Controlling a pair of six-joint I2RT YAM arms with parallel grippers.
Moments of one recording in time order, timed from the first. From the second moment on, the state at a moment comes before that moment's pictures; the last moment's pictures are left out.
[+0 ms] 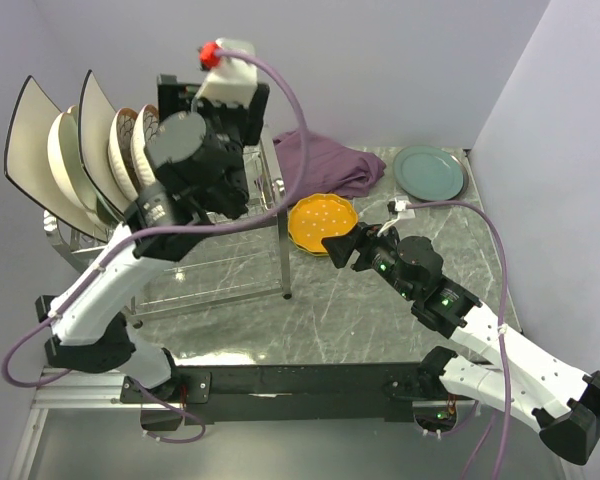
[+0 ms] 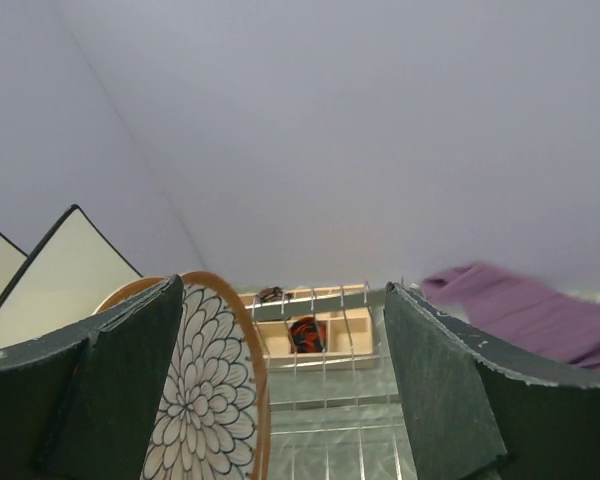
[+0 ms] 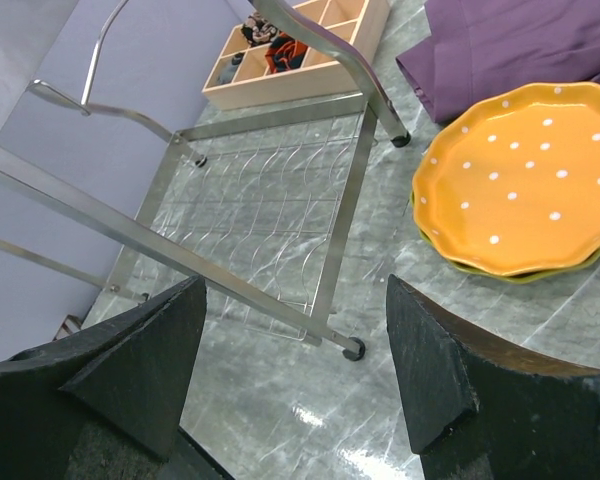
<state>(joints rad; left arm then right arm) -1.08 1.49 2.13 -0.27 -1.26 0.56 0.76 0.81 0.70 -0.03 0.15 0.58</state>
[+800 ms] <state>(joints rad) -0.83 1.29 2.05 -0.82 -1.09 -0.07 0.79 0.82 0.70 -0.04 0.15 0.57</state>
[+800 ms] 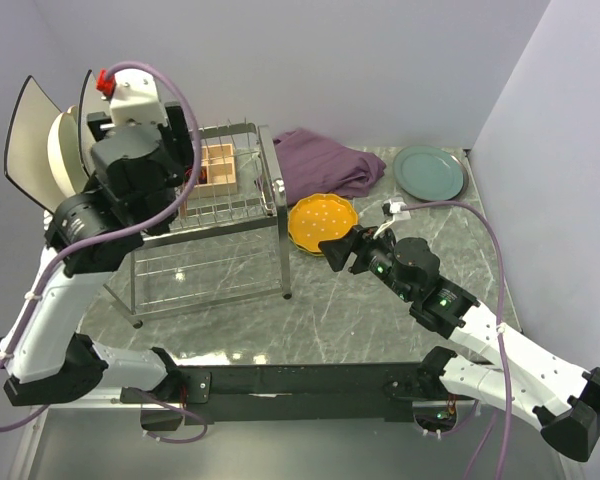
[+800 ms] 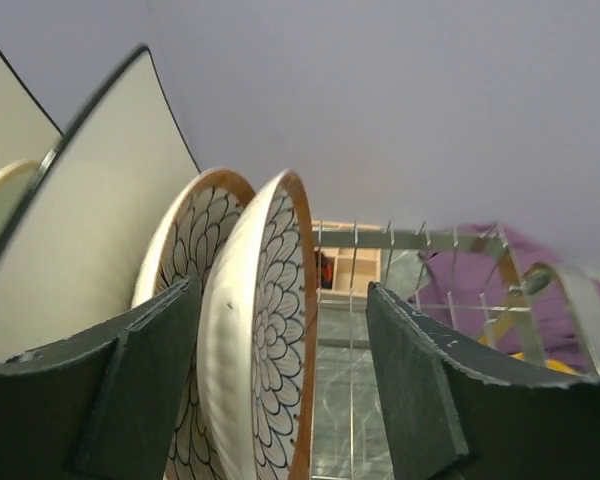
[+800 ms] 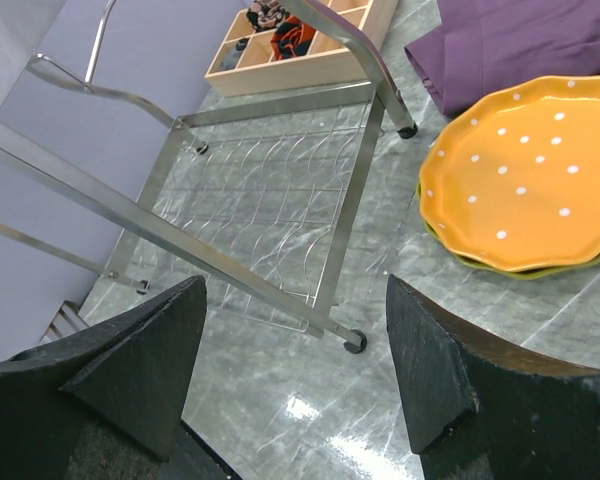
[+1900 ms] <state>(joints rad) -0.76 1.28 1.83 -0.72 -1.25 0.07 0.83 0.82 0.70 -0.05 0.18 0.56</state>
